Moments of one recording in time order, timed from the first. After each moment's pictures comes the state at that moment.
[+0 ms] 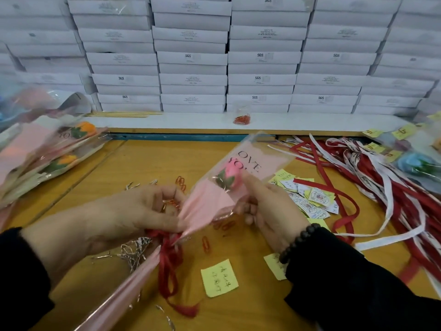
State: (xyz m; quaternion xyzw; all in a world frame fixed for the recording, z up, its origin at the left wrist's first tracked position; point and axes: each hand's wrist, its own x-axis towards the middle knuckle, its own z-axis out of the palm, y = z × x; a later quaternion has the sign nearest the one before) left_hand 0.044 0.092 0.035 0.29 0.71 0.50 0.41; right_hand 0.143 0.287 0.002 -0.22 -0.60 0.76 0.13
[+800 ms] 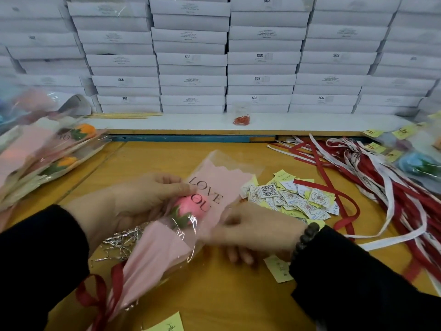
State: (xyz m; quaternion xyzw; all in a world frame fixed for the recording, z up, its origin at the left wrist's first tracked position) left_hand 0.033 0.120 0.039 0.18 0.72 0.55 0.38; right_hand 0.159 0.276 0.024 -0.04 -0.87 0.48 -0.12
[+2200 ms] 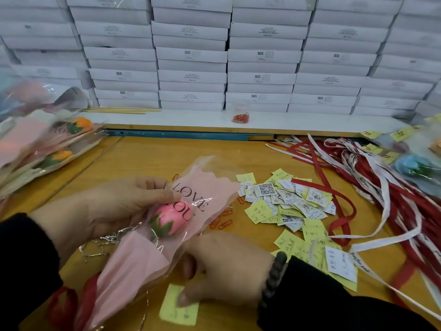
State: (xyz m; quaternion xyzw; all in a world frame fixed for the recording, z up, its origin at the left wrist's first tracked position) left_hand 0.030 0.098 0.032 0.21 0.69 0.56 0.41; right_hand 0.166 0.230 0.018 0.11 -0.96 0.23 -0.08
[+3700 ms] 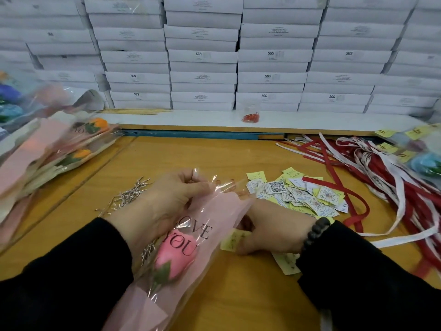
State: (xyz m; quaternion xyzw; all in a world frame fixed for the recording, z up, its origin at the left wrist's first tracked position) left_hand 0.062 0.139 0.025 0.13 0.67 0.67 0.28; right_hand 0.156 0.280 0.017 -0.03 -0.96 0.25 -0.10
